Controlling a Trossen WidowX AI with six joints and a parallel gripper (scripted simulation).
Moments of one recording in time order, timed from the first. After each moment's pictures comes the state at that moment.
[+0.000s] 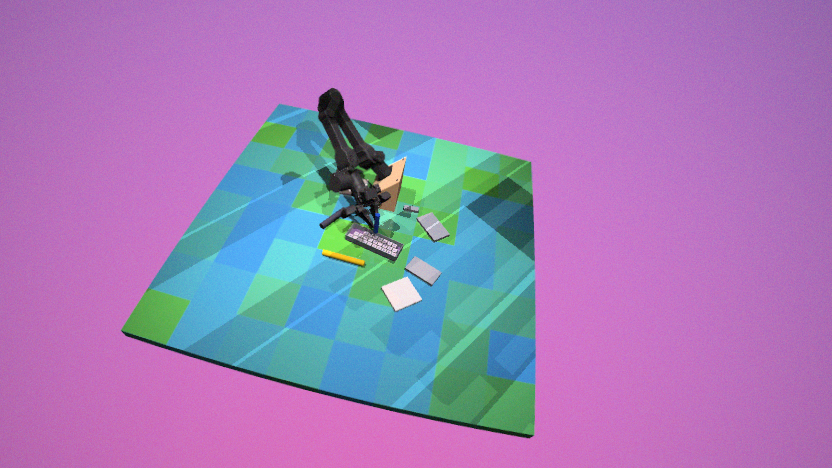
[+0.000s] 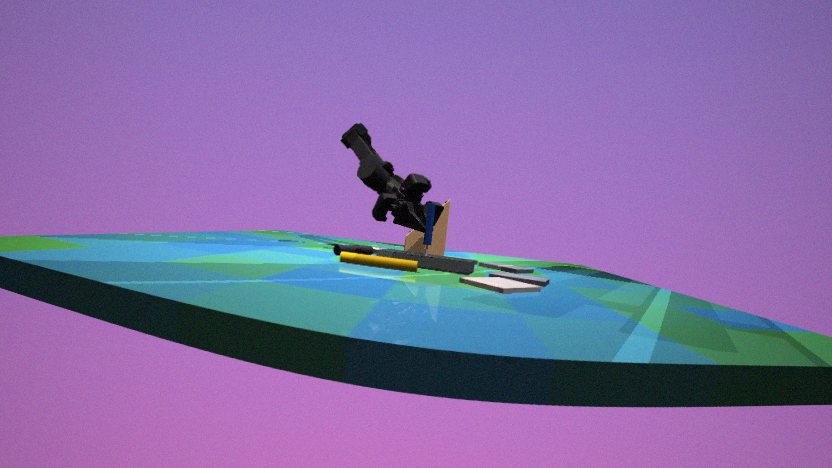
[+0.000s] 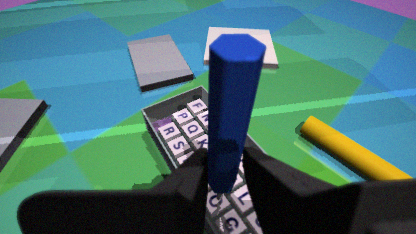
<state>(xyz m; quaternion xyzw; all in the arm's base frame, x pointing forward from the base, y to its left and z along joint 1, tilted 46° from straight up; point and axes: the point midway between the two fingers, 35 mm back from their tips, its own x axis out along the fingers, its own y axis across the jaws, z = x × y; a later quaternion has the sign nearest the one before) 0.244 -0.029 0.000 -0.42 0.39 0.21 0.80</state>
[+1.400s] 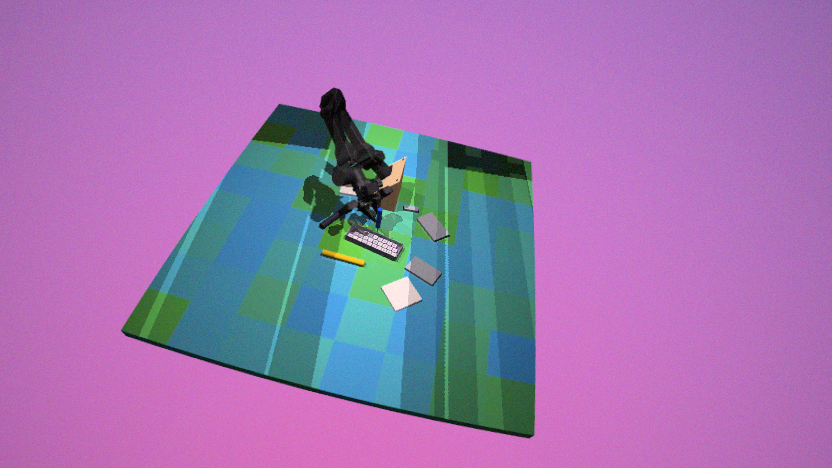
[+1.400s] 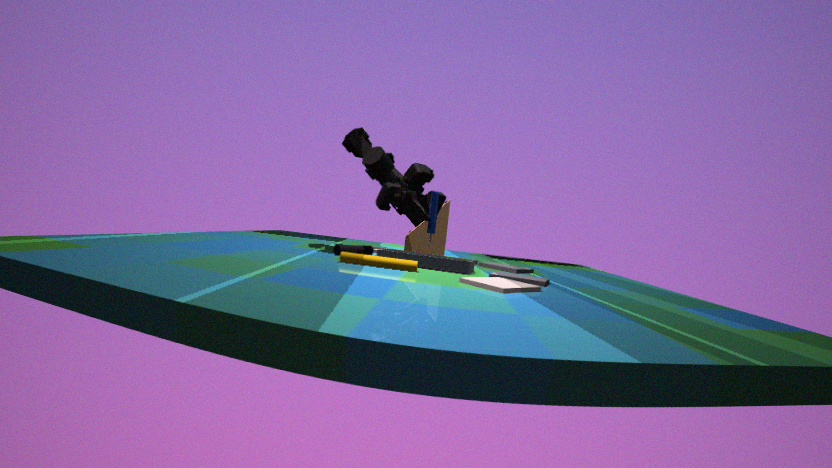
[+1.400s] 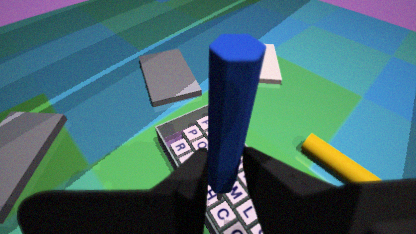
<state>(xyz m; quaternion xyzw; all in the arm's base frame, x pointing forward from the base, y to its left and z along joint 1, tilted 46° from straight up) 0.244 -0.007 0.014 -0.42 0.39 0.22 0.79</state>
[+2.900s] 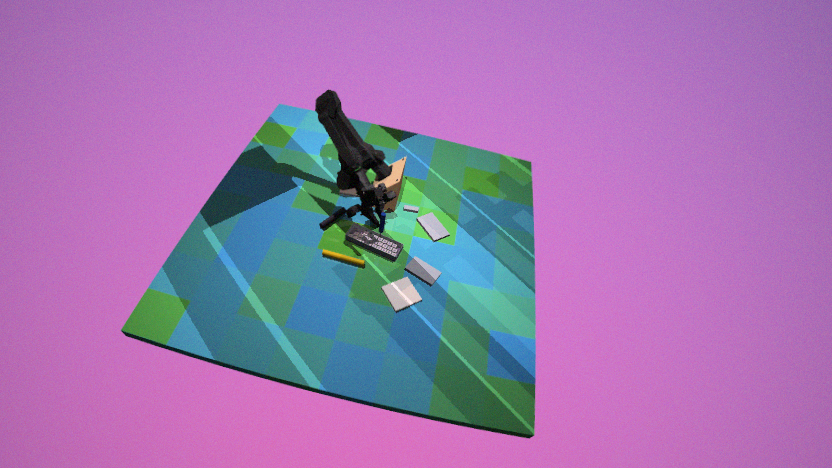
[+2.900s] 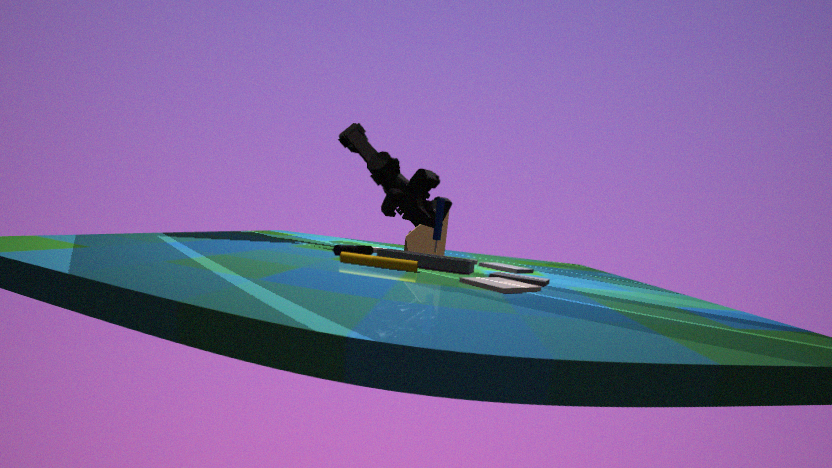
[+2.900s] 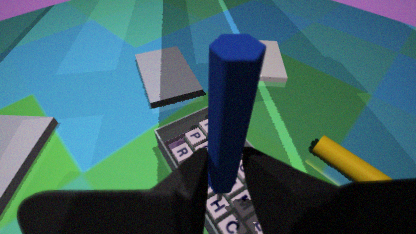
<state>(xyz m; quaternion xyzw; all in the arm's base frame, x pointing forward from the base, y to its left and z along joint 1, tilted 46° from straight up) 0.250 -0.006 -0.005 -0.42 0.39 0.21 0.80</state>
